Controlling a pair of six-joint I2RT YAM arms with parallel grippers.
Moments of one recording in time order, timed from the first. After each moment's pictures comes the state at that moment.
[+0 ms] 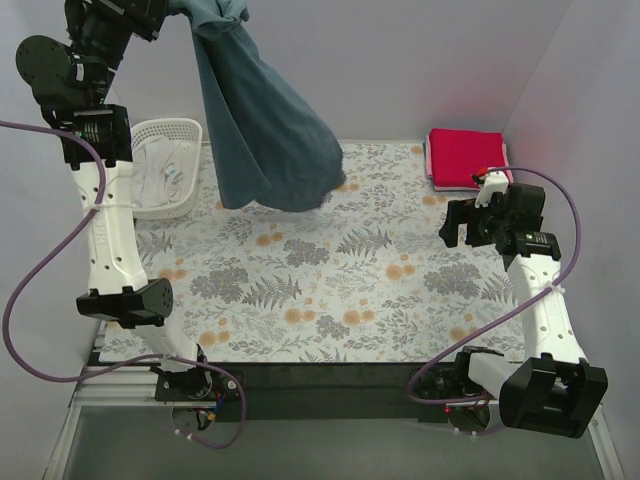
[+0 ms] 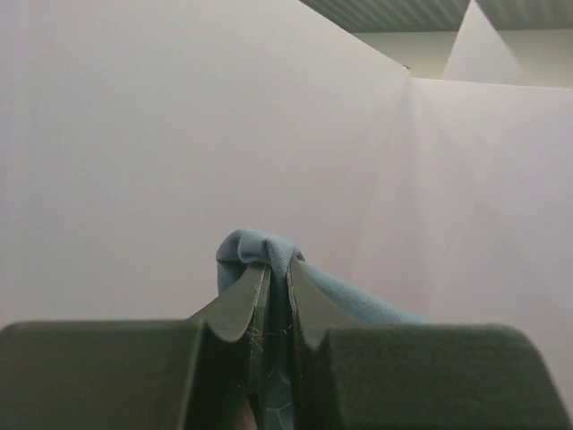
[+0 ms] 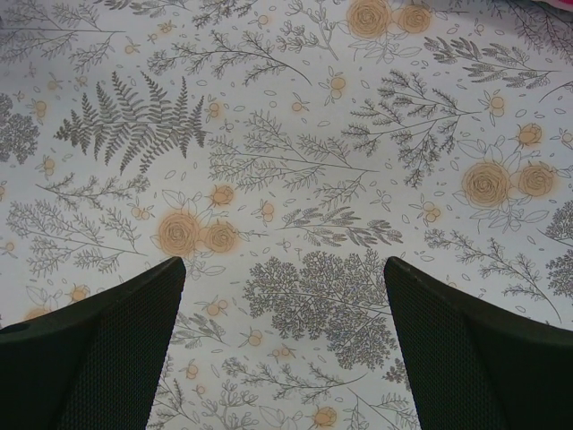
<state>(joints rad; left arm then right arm) 0.07 1.73 2.42 0.10 0.54 -0.72 -0.12 1.08 0.95 -0.58 -0.38 -0.16</state>
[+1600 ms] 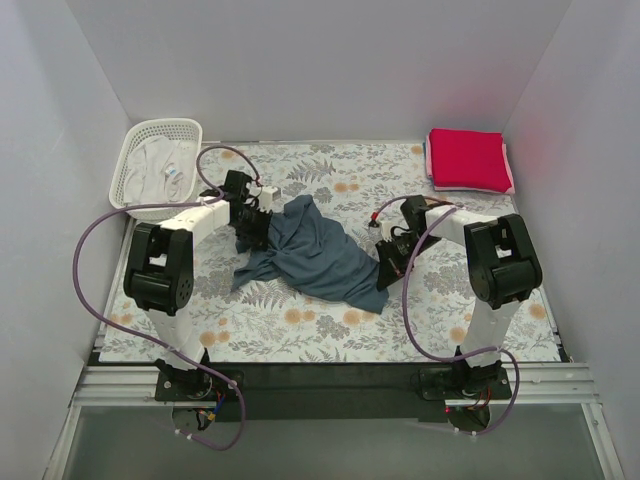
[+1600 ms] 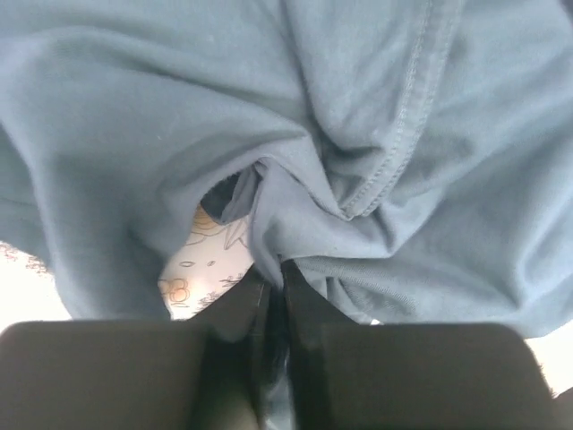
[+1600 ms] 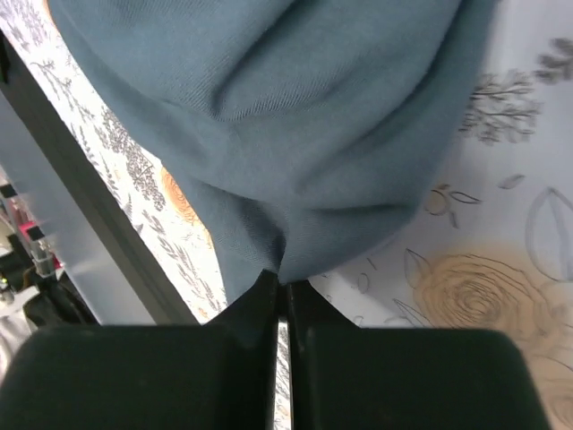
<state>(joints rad) -0.24 1.84 1.21 -0.56 0.34 0.17 0.30 1.86 1.09 -0.80 -0.78 -0.33</state>
